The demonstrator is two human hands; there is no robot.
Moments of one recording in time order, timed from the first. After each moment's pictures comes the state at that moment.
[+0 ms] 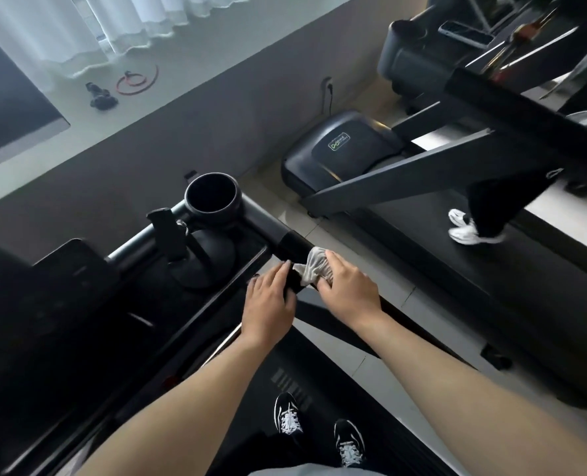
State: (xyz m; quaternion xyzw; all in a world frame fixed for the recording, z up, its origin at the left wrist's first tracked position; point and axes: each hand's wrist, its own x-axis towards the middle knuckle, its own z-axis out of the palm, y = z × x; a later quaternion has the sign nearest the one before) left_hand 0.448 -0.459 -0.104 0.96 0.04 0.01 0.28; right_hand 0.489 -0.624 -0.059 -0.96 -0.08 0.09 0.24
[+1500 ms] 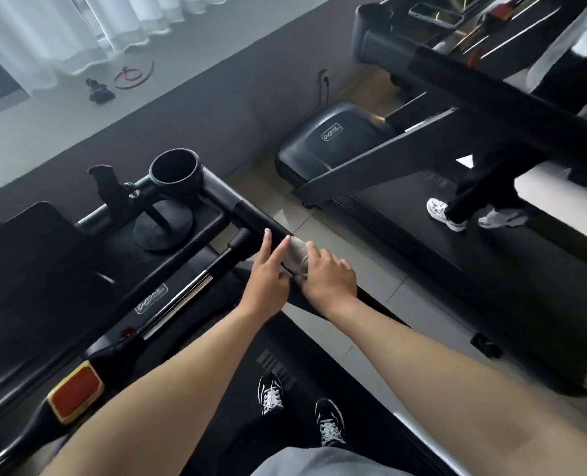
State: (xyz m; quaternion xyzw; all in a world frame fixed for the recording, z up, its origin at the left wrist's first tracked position) left_hand 0.416 -0.571 -0.068 0.91 0.07 -0.07 0.41; right_hand 0.442 -0.705 -0.076 -0.97 -0.11 0.08 0.18
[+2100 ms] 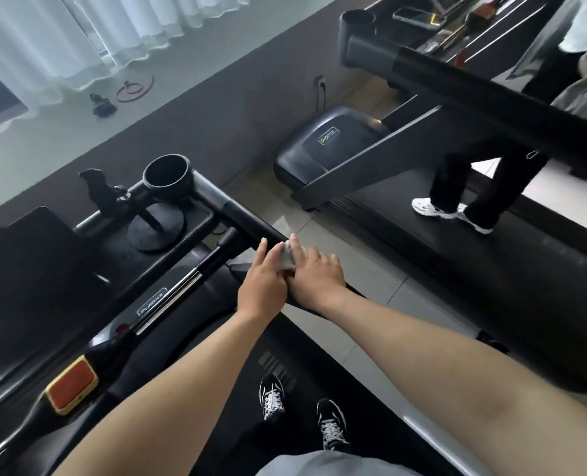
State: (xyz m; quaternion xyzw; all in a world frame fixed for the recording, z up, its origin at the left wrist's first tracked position) left_hand 0.398 -0.605 -0.062 0.93 0.12 -0.06 0.34; right_hand 0.439 -0.723 -0.074 -0.97 -0.16 0.14 0.12
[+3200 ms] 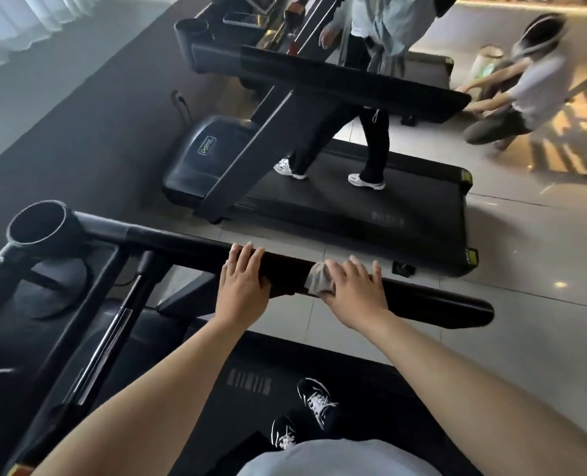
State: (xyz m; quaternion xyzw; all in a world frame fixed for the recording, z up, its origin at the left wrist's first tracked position) left_hand 0.377 -0.633 -0.088 0.95 -0.19 -0.06 0.23; right_hand 0.290 -0.849 -0.074 -0.98 0.11 0.14 0.11
